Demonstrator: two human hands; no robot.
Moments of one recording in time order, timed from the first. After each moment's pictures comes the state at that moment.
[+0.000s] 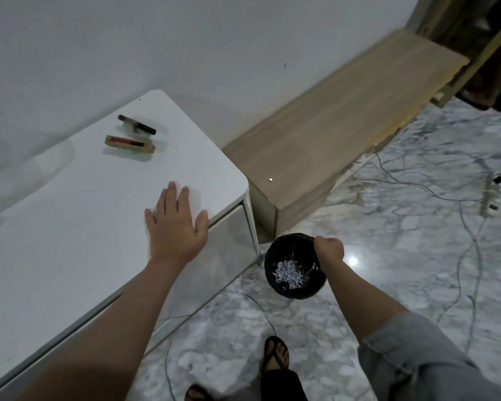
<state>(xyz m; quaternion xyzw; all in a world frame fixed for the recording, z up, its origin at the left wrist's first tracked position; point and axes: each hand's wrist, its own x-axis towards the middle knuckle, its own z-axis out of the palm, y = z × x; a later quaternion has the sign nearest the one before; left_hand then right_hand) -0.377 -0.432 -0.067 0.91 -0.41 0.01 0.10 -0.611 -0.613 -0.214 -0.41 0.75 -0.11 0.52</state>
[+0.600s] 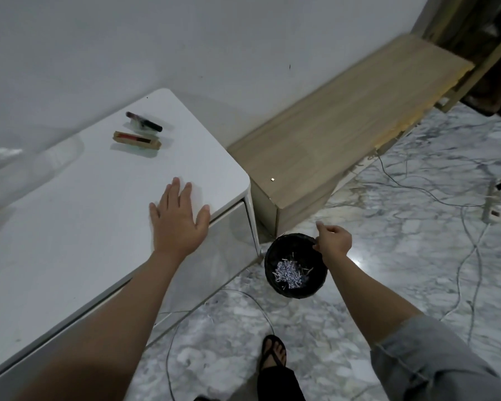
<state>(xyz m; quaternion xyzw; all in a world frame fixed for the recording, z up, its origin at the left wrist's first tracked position) -0.374 -0.430 -0.066 0.91 -0.40 -0.01 0.13 -0.614 -0.616 -0.181 -0.39 0.71 -0.24 0.54</state>
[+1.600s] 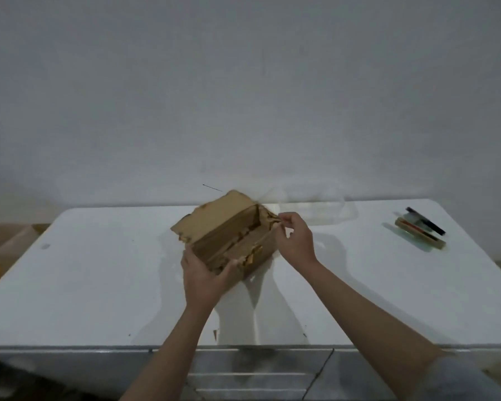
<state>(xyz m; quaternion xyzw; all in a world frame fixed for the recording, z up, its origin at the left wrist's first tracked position) -0.170 -0.001 -0.019 0.86 -0.01 0.08 0.50 -0.180 -0.215 0.024 -0.79 0.14 -0.20 0.56</state>
